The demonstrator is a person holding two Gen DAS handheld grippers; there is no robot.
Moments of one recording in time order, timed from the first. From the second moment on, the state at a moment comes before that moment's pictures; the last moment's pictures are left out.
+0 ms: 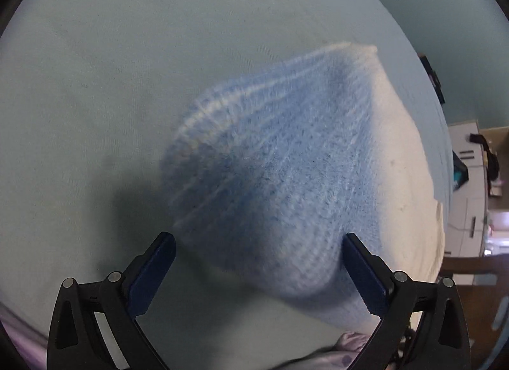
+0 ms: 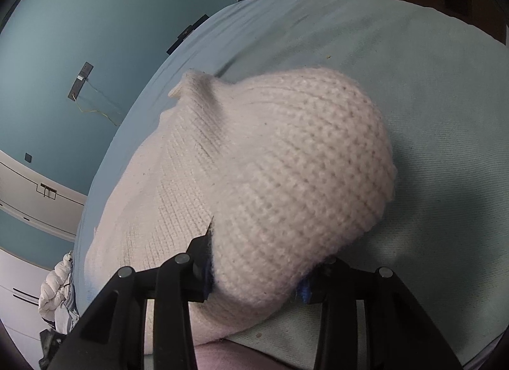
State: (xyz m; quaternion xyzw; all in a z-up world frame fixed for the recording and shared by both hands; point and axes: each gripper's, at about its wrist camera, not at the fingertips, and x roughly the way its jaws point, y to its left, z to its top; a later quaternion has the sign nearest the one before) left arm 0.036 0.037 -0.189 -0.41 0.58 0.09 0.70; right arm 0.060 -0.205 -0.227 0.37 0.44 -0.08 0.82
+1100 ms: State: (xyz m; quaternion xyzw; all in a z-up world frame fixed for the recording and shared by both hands) left arm -0.042 0.059 -0.097 -0.49 0.52 -0.01 0.69; right arm -0.002 -0.246 -0.100 0.41 0.55 0.00 0.72
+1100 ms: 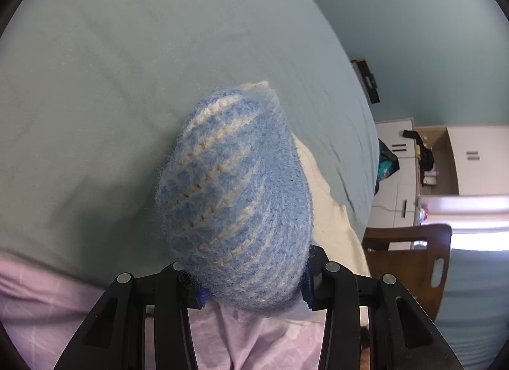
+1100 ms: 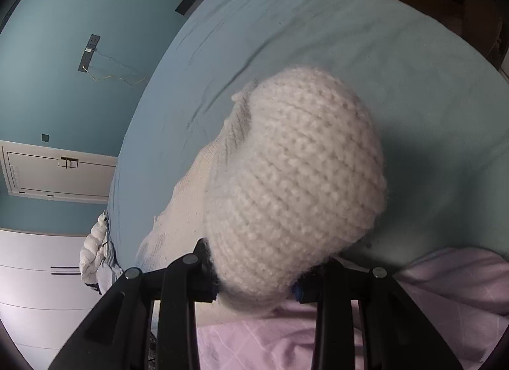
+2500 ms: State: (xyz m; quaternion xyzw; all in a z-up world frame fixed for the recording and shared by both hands) left arm 0.133 -0.098 -0.155 0.06 0.51 0.07 0.85; right arm 0.132 -0.241 -0.158 0.23 0.53 -0.03 0.81
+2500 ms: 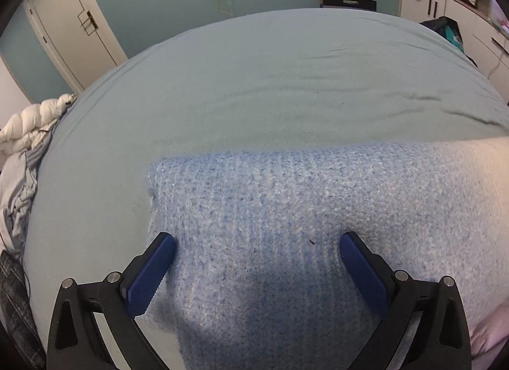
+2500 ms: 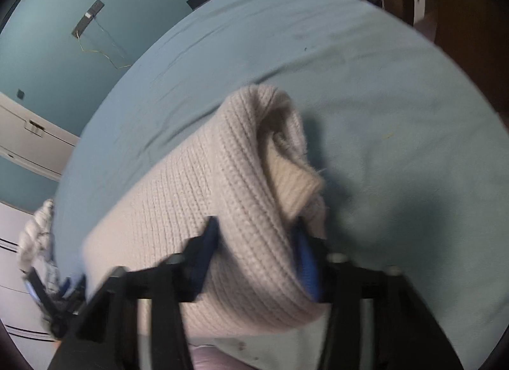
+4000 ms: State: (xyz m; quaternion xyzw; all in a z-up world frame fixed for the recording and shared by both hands) left arm 0.163 -0.046 -0.136 0.05 0.51 0.05 0.85; right arm 0.123 -0.087 -0.163 -0.03 0.50 -0.03 0.87
